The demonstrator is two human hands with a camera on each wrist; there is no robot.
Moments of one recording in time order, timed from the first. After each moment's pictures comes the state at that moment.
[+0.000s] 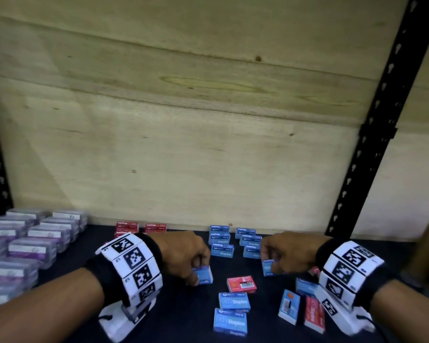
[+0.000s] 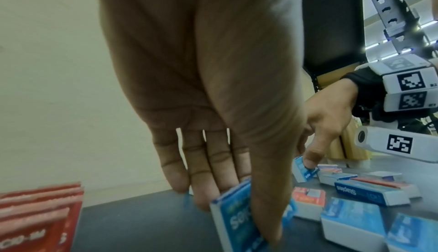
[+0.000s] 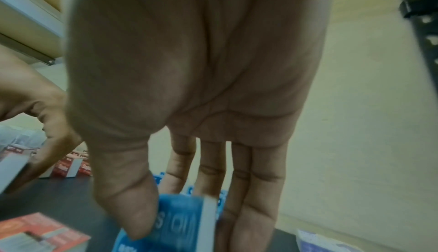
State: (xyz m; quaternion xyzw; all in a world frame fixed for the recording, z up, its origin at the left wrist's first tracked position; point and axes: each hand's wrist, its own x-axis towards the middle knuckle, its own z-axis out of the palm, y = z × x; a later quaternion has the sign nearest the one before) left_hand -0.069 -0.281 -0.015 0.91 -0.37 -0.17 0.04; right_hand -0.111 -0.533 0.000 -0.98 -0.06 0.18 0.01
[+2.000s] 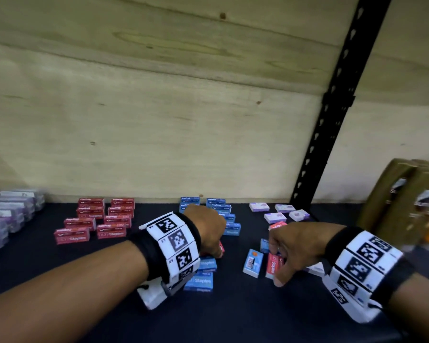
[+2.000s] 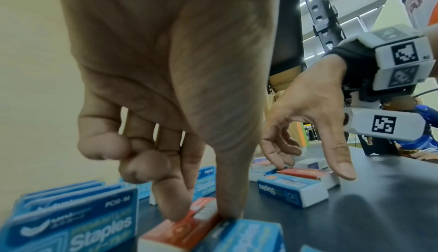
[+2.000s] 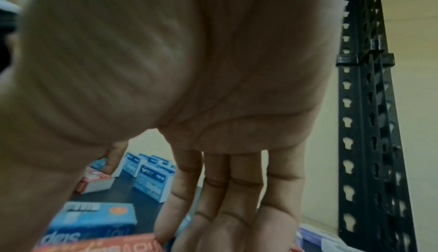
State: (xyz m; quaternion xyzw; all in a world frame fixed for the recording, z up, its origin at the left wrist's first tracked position) left_hand -0.109 -0.383 -0.016 0.91 -0.37 -0.06 -0.15; right_hand -0.186 -0.572 -0.001 -0.97 0.03 0.24 -0.03
